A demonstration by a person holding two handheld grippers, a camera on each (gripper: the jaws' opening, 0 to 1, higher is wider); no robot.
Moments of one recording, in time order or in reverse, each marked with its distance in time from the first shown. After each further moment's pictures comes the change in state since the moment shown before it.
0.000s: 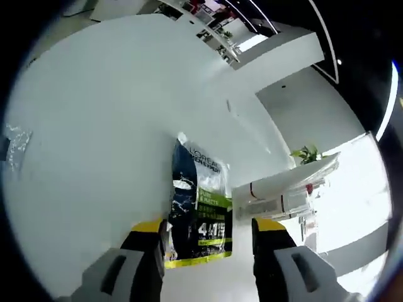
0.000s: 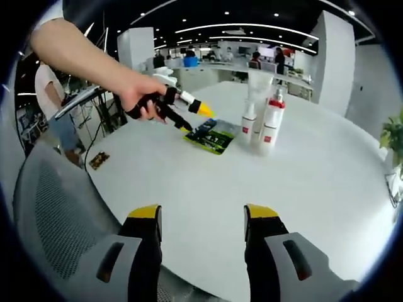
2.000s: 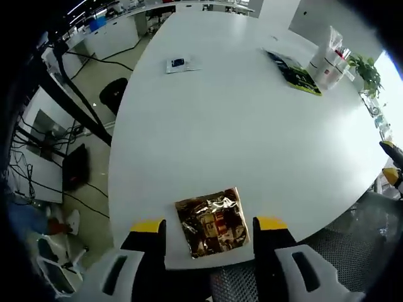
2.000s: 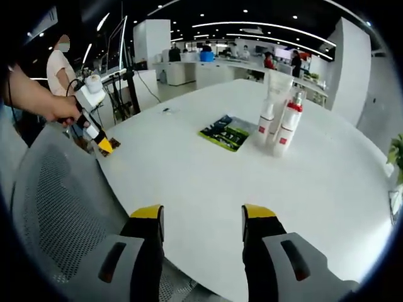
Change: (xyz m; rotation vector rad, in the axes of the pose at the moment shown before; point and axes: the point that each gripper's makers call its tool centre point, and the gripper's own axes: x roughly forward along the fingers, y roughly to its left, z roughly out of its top) left arm -0.220 0.199 -0.145 0.377 0.202 0.685; right arm 0.003 0.018 -0.005 -0.086 0.035 0.073
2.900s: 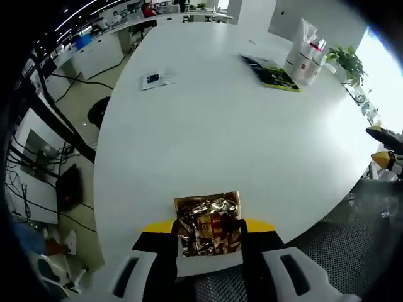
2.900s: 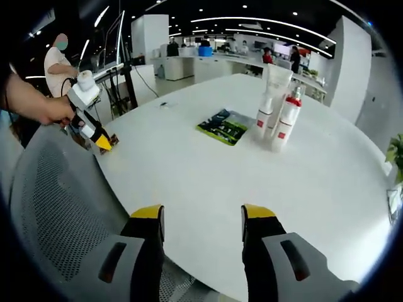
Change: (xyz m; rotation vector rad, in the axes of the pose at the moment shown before) left arm 0.000 -0.029 0.006 0.062 -0.085 -0.111; right arm 0.000 -0.002 -0.006 0.004 0.033 -0.013
